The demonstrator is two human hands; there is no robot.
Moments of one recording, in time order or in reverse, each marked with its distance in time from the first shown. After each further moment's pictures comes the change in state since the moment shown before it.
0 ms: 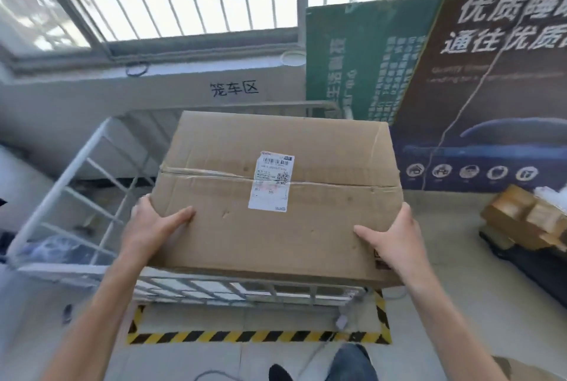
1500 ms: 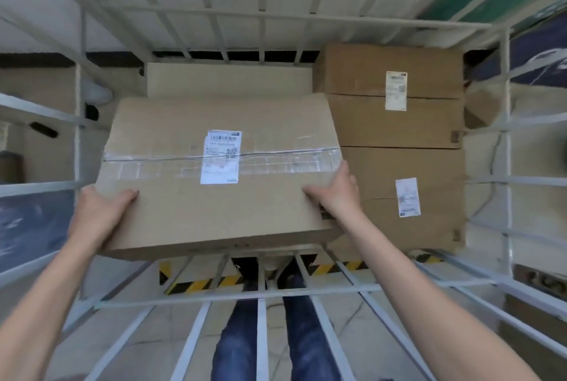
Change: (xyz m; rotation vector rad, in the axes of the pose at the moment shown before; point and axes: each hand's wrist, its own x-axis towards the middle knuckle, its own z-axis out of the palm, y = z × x) left_hand 0.590 -0.454 0.077 0.199 -0.271 -0.378; right_hand 0.225 -0.134 0.717 -0.219 -0.326 0.439
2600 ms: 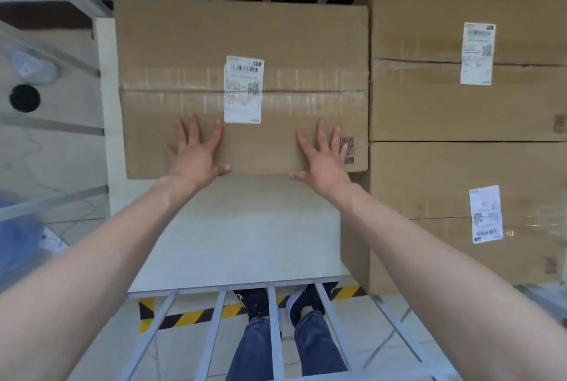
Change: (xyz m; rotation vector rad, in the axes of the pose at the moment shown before) left_hand 0.175 0.072 0.274 0.702 -0.331 0.547; right_hand 0.241 0.015 0.162 -0.698 -0.110 -0.442
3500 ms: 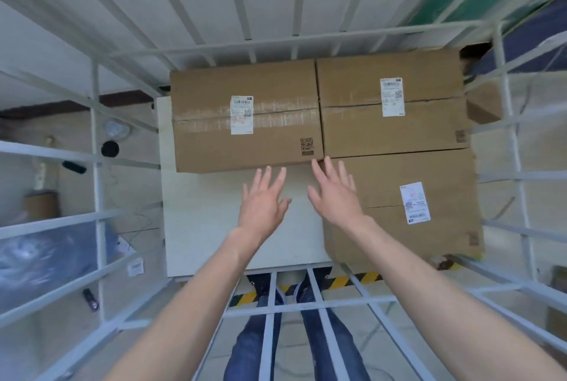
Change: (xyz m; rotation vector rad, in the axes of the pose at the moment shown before) left_hand -0.249 0.177 -0.101 -0.093 0.113 0.238; right_hand -0.230 0.021 -0.139 0.185 0.149 -0.003
